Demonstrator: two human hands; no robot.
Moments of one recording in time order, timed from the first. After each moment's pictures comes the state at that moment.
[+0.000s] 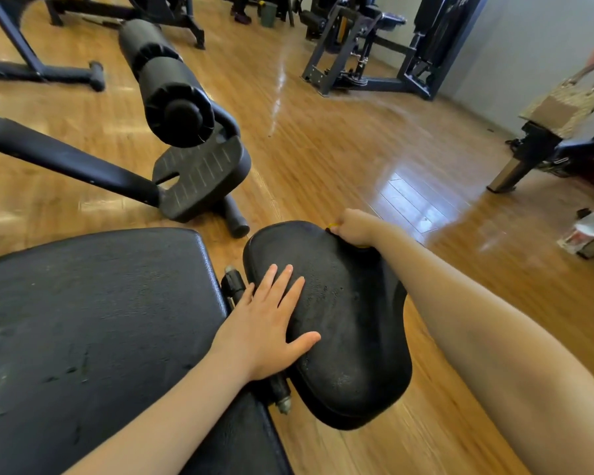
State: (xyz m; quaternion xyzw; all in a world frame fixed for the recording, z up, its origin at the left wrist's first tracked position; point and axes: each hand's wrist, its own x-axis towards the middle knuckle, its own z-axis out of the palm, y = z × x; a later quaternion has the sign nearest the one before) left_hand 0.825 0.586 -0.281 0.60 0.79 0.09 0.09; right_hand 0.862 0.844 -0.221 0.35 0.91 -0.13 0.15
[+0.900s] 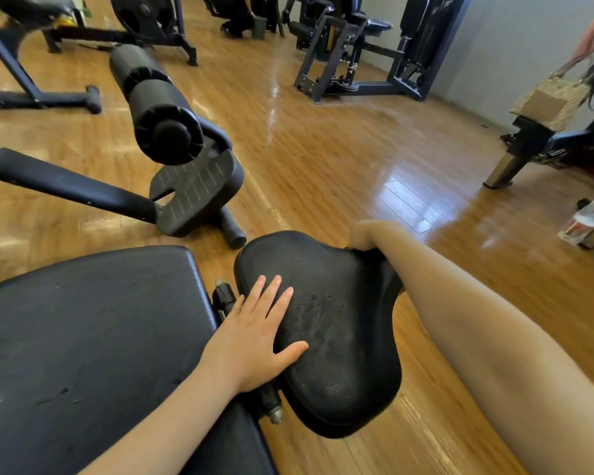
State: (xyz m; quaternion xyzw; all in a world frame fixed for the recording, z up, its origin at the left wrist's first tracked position) left_hand 0.828 0.584 -0.276 0.59 0.79 0.08 0.10; right_hand 0.884 0.859 -0.208 0.40 0.87 -0.04 0.29
